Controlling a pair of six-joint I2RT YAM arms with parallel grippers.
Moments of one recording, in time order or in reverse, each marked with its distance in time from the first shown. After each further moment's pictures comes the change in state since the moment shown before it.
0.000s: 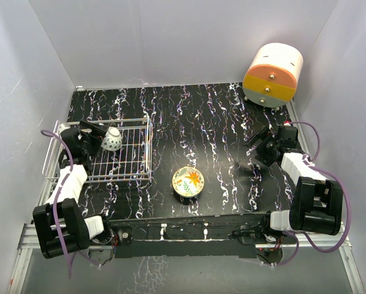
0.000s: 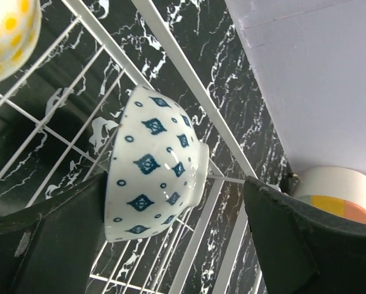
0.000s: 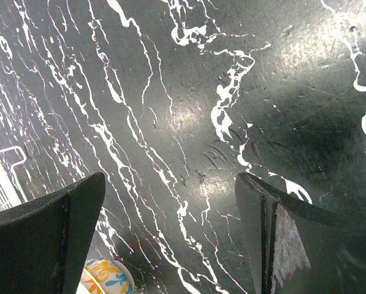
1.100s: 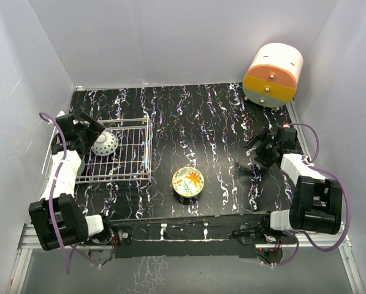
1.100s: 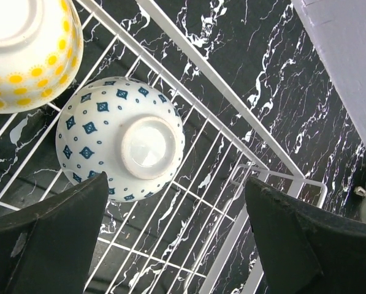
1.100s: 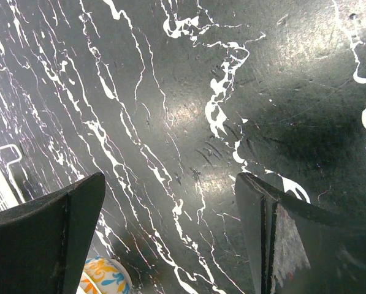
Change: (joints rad) left arm 0.000 0.058 0.311 -0.462 -0.093 0.266; right arm 0.000 0.006 -0.026 0.017 -0.005 0.003
